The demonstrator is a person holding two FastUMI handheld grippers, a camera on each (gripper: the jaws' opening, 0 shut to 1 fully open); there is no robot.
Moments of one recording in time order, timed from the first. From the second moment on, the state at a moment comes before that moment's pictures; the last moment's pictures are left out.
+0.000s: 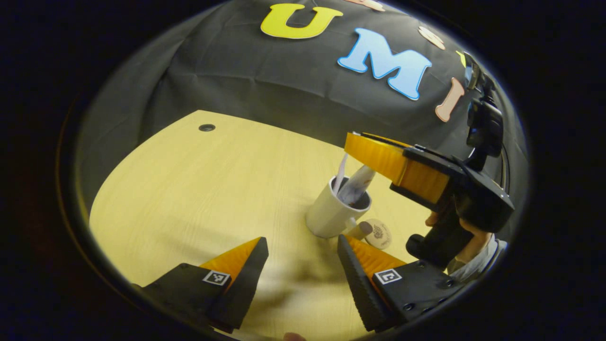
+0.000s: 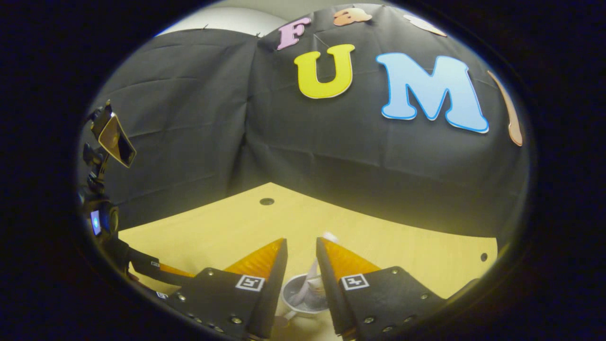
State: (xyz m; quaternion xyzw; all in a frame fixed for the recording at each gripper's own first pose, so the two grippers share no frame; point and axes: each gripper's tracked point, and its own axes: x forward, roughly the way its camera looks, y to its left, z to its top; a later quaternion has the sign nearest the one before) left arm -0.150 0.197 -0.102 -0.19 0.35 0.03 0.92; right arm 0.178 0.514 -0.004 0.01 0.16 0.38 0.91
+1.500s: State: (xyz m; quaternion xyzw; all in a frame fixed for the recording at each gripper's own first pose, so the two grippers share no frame) left arm -0.081 0.175 -0.197 -0.14 0.46 0.00 0.87; right arm 0.132 0.316 0.038 0.06 0.20 0.20 0.96
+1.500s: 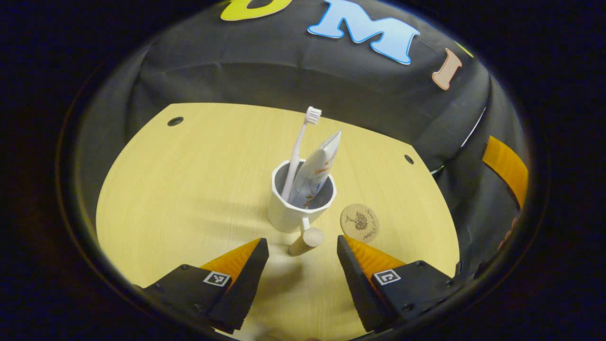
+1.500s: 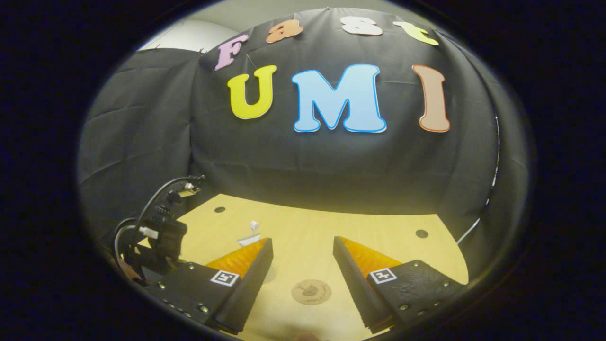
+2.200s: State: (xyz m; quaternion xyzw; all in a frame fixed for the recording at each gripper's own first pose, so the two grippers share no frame) left arm -0.059 0.170 -0.245 -0.12 0.55 0.02 0.83; right arm 0.109 0.270 0.000 0.07 0.26 0.18 0.95
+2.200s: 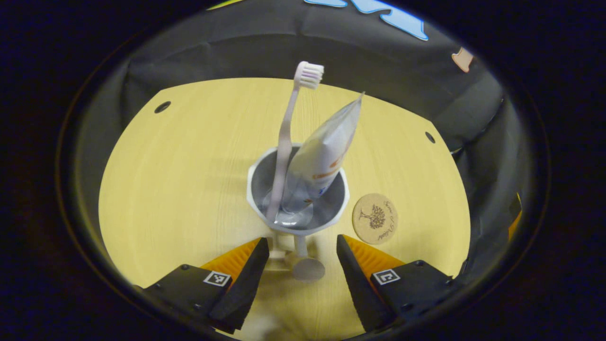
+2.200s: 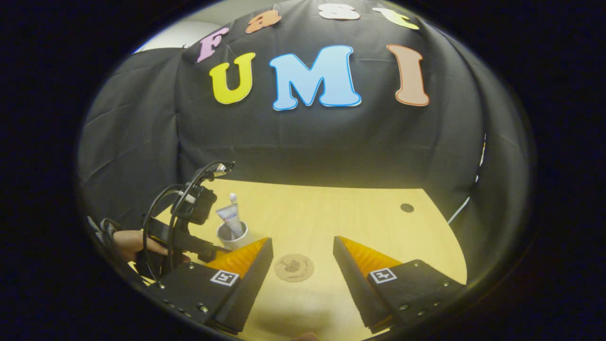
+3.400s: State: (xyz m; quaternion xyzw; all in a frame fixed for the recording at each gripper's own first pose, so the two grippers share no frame) left arm -0.059 0.179 -0.258 -0.05 0.56 0.03 0.83; right arm 0.097 0.273 -0.006 0.08 0.28 0.18 0.94
